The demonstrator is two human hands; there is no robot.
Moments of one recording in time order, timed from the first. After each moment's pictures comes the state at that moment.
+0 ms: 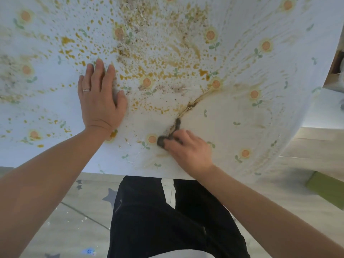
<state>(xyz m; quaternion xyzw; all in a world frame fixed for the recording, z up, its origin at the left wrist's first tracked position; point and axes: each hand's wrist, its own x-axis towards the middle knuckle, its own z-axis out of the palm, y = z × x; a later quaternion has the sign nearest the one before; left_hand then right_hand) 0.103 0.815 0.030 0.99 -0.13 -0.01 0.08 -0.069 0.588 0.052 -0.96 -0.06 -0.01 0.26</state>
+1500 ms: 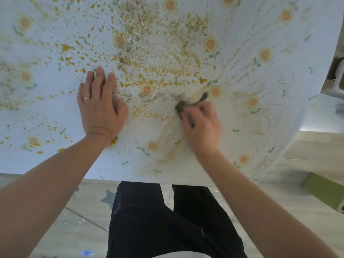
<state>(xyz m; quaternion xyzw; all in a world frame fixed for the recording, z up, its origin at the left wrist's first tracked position) 0.103 0.815 0.032 0.99 -0.12 -0.02 0.06 -0.005 0.564 0.053 -0.94 0.17 -0.06 0.29</state>
